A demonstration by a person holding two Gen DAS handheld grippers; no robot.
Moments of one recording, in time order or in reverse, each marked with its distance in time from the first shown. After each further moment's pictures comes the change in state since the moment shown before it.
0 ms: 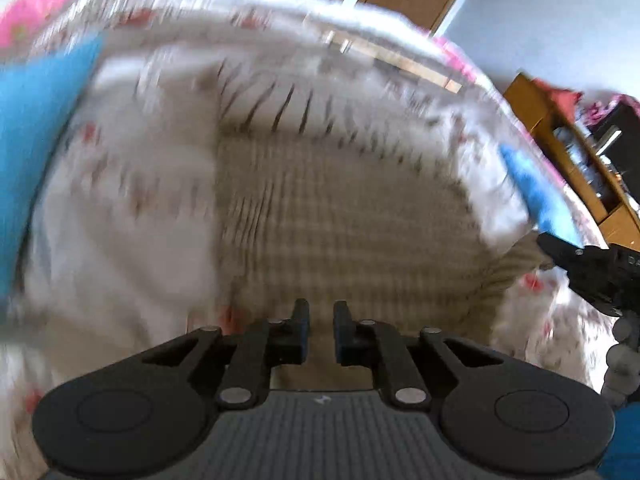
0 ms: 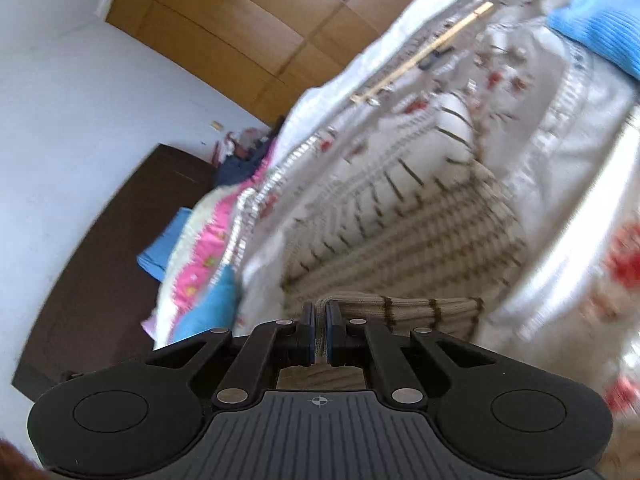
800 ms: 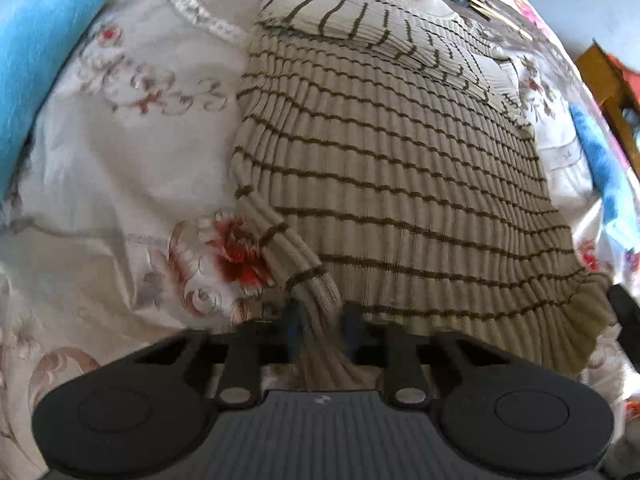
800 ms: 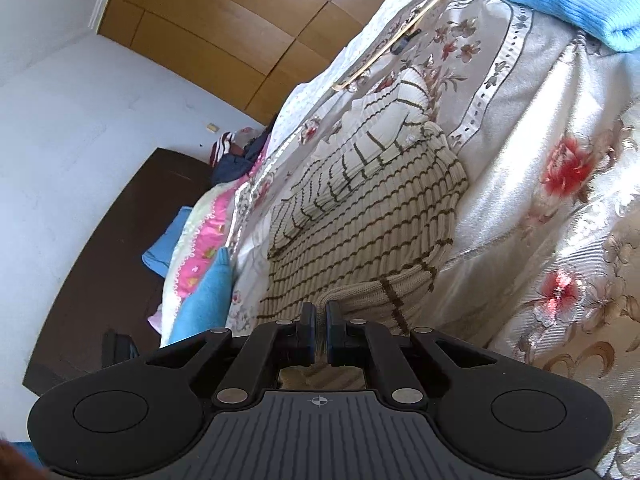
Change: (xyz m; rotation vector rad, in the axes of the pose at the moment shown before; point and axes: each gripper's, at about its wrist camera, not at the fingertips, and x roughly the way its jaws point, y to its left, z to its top) left arm 0.043 -0.010 -0.015 -0.128 0.170 0.145; right arm -0.032 -0.038 -0.038 0.056 -0.004 0.038
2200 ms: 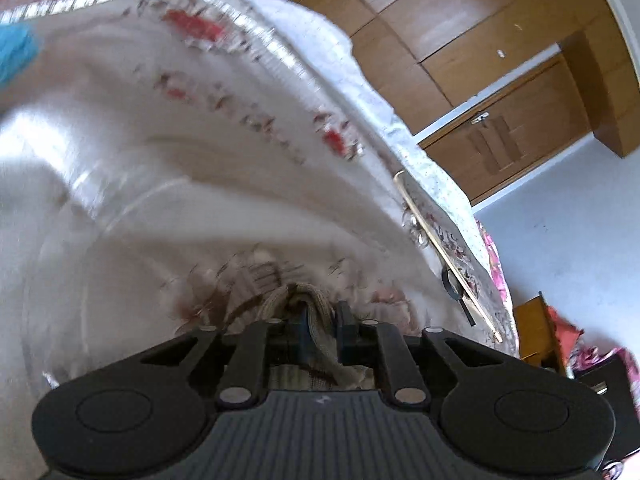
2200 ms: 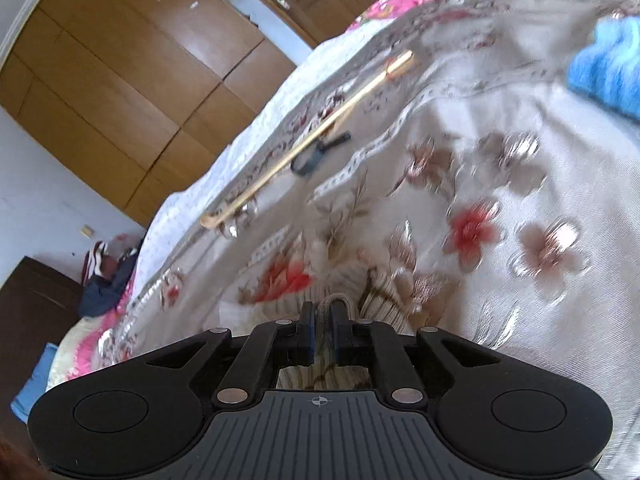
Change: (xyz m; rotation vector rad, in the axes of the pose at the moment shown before) left arm 0.090 0.084 0.274 -0.392 -0.462 -0.381; right arm 0.235 -0.056 0.228 0.062 -0.279 -0.344
